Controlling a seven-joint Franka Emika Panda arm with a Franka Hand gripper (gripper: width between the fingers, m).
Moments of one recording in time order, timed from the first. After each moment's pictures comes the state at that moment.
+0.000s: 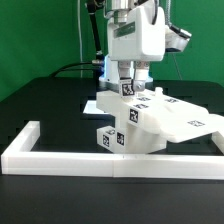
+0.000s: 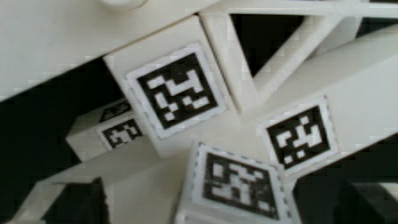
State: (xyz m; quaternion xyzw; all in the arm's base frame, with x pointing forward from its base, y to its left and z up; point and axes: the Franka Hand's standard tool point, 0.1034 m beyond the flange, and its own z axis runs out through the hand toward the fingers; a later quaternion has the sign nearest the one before) arm 0.583 -0.027 0.118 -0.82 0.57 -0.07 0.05
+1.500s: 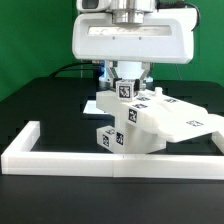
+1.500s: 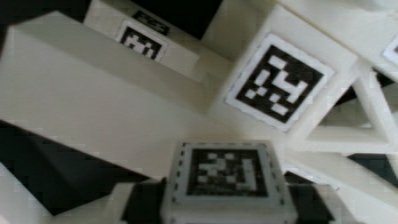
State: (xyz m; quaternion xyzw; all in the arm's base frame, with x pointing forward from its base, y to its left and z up) arm 0.583 -0.032 0.118 -0.97 0.21 -0.08 0.00
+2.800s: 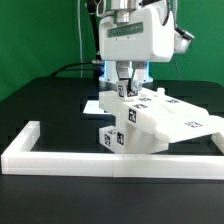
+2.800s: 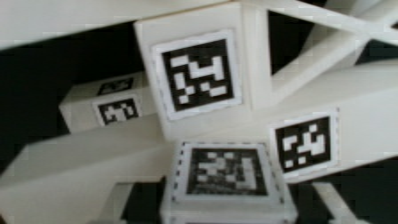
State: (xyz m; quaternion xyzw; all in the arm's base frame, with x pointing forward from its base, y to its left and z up) arm 0.583 -0.028 0.118 -0.79 0.60 -0.07 0.05
